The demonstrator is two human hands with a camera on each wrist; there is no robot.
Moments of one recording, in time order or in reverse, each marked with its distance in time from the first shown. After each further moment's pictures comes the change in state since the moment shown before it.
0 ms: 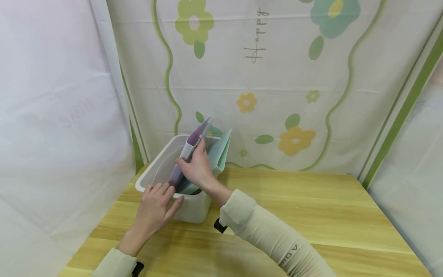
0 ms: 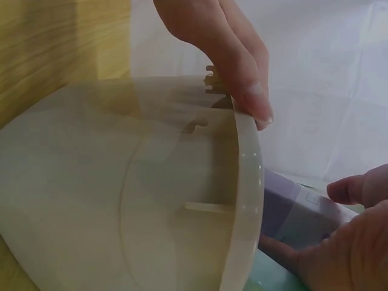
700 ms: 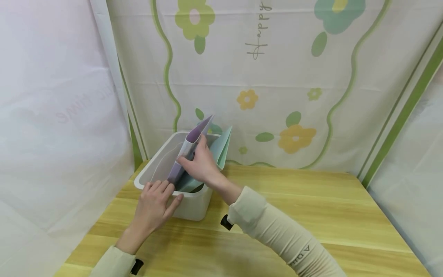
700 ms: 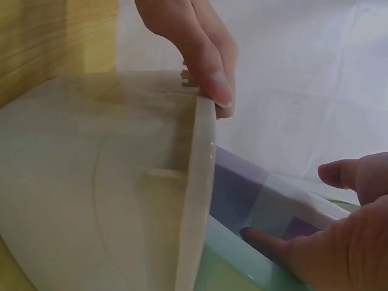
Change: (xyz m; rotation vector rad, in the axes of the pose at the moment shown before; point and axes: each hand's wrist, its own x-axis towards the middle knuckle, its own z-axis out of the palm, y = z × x) left_hand 0.000 -0.003 0.002 0.011 -0.008 -0.002; right_hand -0.003 -0.009 -0.023 -0.036 -0.134 -0.028
